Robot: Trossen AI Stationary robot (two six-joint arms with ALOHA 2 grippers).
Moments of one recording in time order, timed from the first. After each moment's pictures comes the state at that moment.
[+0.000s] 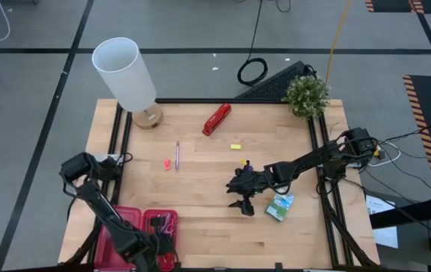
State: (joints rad) left arm -0.94 1.87 1.24 -0.71 -0.29 -0.87; right arm 0.23 1.69 0.79 0.19 -0.10 0.28
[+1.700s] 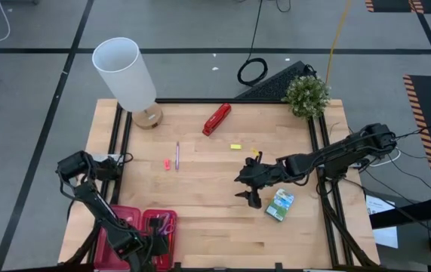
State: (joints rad) left arm -0.99 1.84 1.10 -0.51 -0.35 -0.85; right arm 0.23 1.45 0.79 -0.05 0.04 0.28
